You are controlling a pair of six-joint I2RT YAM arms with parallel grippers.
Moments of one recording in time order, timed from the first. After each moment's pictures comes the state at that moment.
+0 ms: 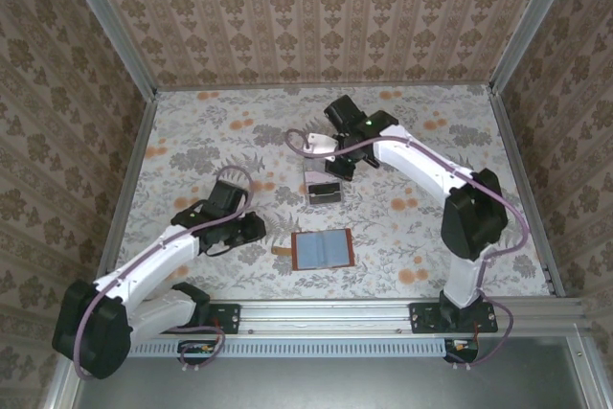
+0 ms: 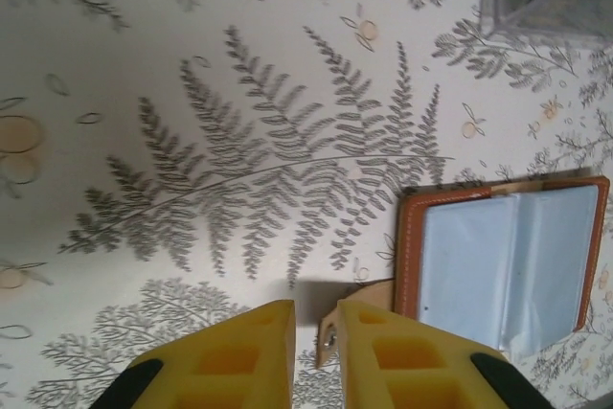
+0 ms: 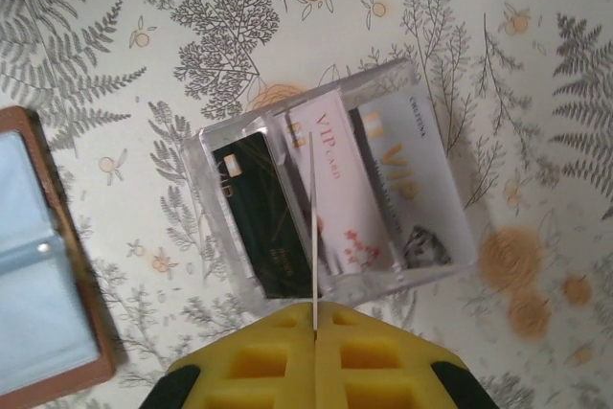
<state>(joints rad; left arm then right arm) -0.52 1.03 0.55 -0.58 0.24 -0.69 0.57 1.87 1.66 -0.94 -0.14 -0.75</state>
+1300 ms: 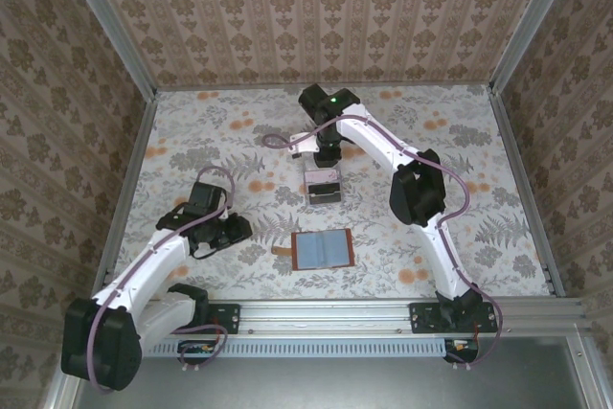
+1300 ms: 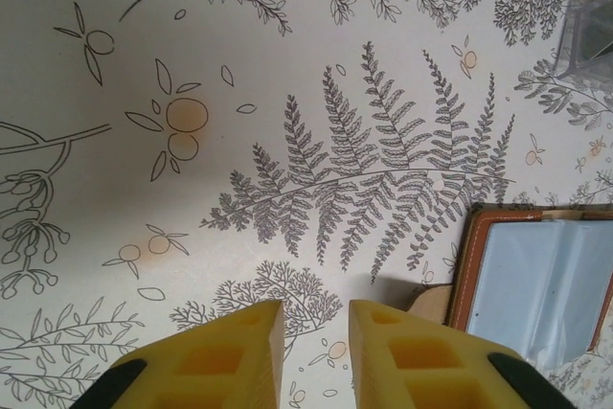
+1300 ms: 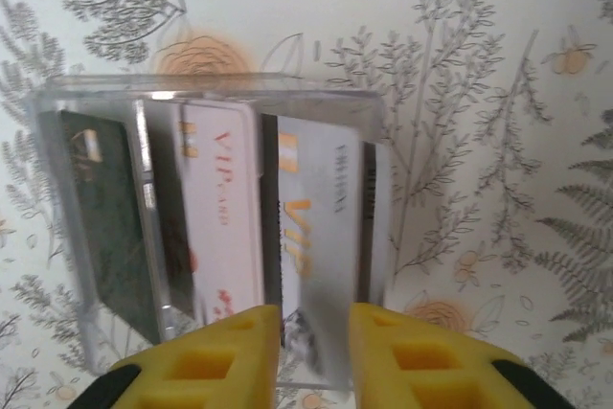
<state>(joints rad) -0.33 0.98 0.53 -0.66 0.32 -0.61 0.57 2.35 2.28 -1.28 -0.02 -1.05</state>
